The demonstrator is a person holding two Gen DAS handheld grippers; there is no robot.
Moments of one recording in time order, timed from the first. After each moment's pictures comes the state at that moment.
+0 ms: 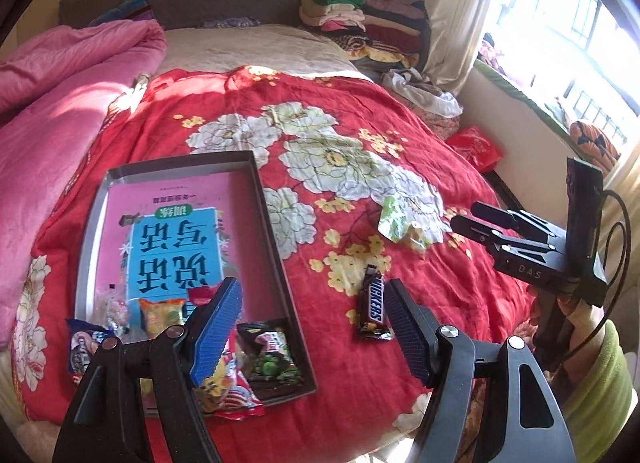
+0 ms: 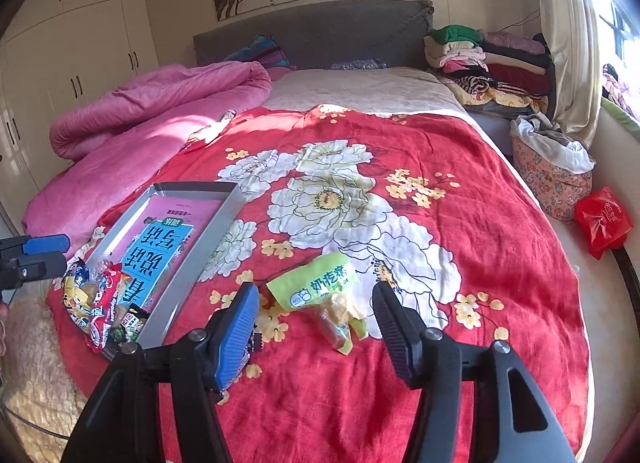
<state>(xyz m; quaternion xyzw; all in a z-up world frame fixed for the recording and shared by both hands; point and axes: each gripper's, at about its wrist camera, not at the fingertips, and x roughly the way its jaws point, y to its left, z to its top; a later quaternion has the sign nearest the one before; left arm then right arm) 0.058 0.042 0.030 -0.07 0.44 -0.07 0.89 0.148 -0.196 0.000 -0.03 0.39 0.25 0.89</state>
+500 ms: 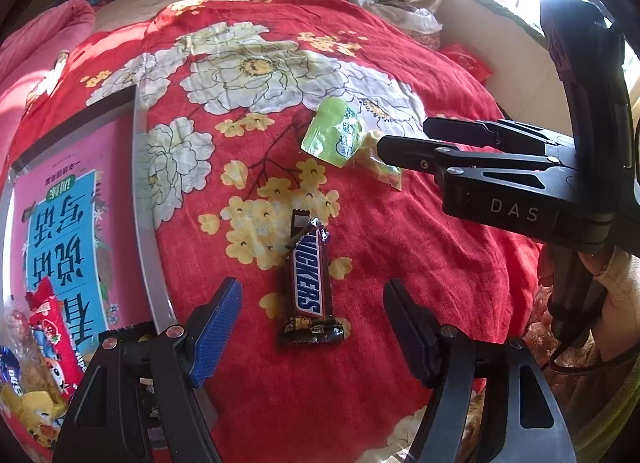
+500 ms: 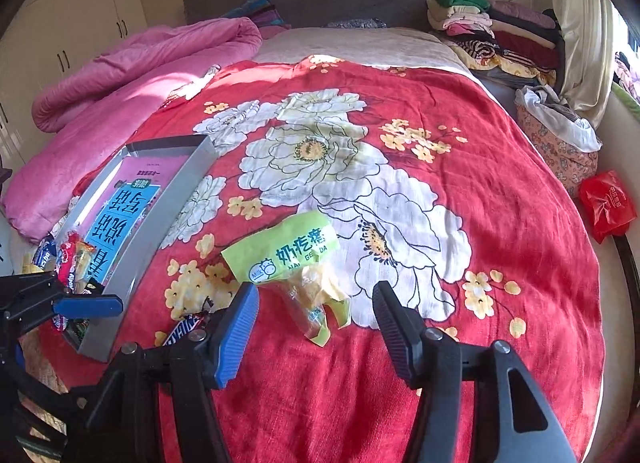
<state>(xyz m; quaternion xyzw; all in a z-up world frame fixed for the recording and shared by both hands) 0.109 -0.046 -0.057 -0.02 0.54 -0.11 0.84 0.186 -0.191 -0.052 -0.06 0.45 0.24 0.86</state>
